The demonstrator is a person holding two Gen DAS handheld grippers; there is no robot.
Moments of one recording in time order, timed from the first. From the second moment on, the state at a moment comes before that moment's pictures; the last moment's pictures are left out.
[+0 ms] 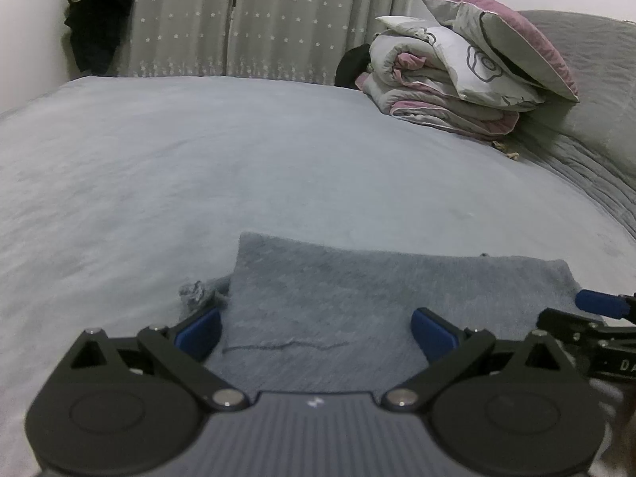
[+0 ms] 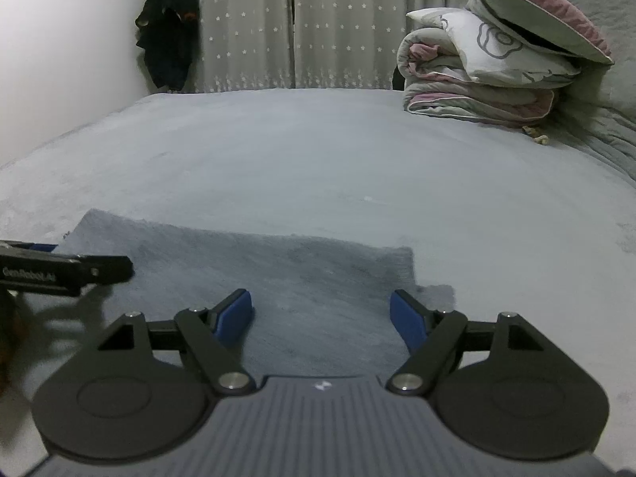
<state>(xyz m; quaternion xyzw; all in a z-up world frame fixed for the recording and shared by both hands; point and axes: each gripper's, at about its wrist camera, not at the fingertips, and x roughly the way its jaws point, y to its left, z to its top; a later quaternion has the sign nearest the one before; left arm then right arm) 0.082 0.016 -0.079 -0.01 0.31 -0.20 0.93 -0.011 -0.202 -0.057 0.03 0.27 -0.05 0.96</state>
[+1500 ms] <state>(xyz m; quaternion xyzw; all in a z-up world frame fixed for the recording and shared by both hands) 0.035 0.031 -0.074 -0.01 0.32 -0.22 0.92 -0.038 -0.186 -0.038 0.06 0.29 -0.01 0.95</state>
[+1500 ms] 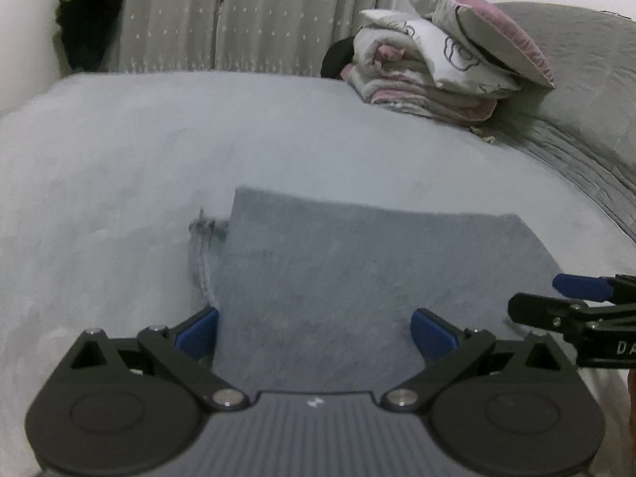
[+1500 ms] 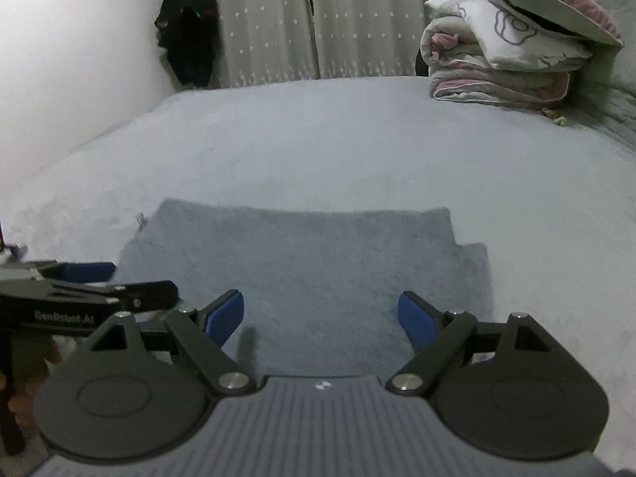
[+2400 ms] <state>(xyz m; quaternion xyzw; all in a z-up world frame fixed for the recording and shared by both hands) 0.025 0.112 -0.072 0.01 0.35 -0.20 0.92 -0.084 -0.267 -0.043 0.08 0.30 -0.10 0.94</state>
